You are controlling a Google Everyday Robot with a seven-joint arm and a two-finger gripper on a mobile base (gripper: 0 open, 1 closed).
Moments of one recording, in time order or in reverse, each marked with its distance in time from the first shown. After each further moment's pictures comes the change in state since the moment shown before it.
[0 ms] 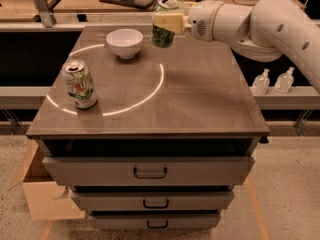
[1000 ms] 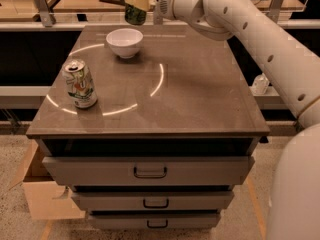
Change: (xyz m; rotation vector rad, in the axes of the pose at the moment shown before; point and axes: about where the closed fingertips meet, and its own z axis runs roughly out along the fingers) arm -0.033 -0.022 0.113 0.048 -0.063 -0.006
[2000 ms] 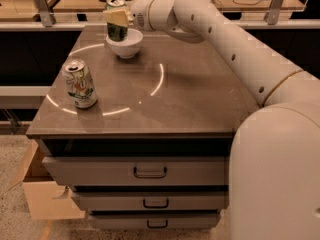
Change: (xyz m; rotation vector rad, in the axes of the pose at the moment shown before) arm 0.054 0.033 0.062 -0.095 0.112 -0.002
